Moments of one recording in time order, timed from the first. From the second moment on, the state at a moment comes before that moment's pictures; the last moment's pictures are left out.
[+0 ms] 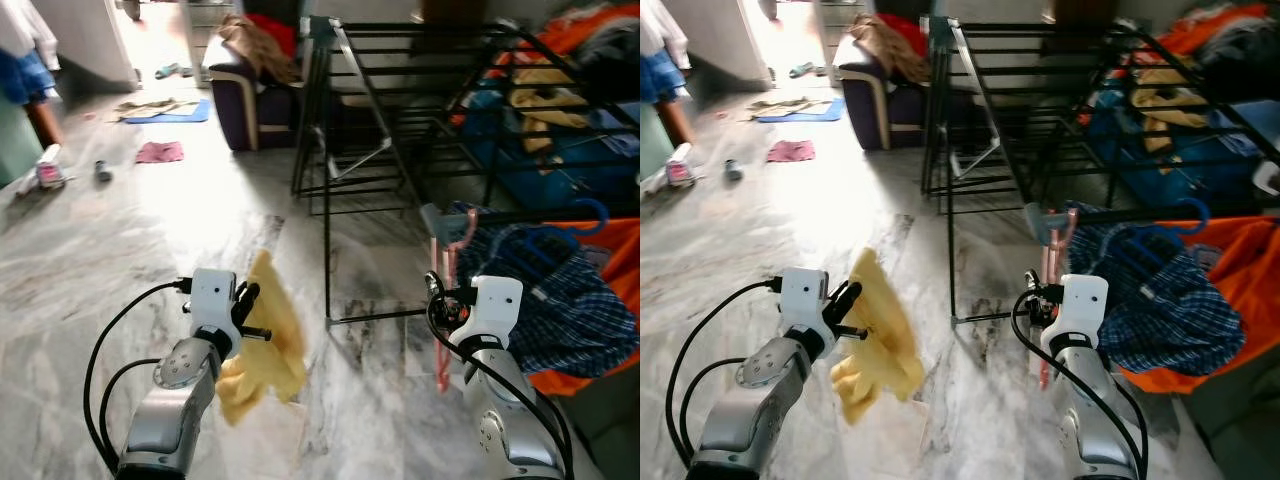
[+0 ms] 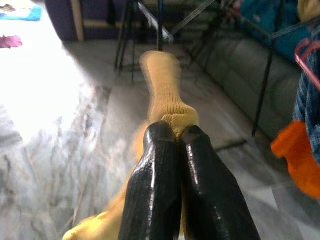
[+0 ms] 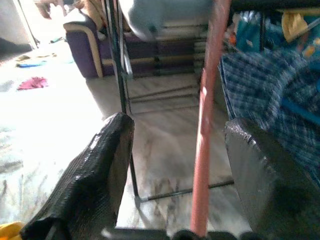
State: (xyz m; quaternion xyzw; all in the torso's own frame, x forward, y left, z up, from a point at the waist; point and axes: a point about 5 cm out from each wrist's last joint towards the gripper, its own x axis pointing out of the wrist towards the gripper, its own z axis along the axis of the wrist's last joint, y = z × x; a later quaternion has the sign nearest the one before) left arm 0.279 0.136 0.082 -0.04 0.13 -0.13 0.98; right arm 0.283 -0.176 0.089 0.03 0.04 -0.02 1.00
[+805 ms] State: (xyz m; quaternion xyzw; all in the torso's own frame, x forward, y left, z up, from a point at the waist) left arm 0.276 0.120 0.078 -0.04 0.14 -0.17 0.97; right arm 0.300 -0.180 0.070 0.02 0.13 -0.06 0.99
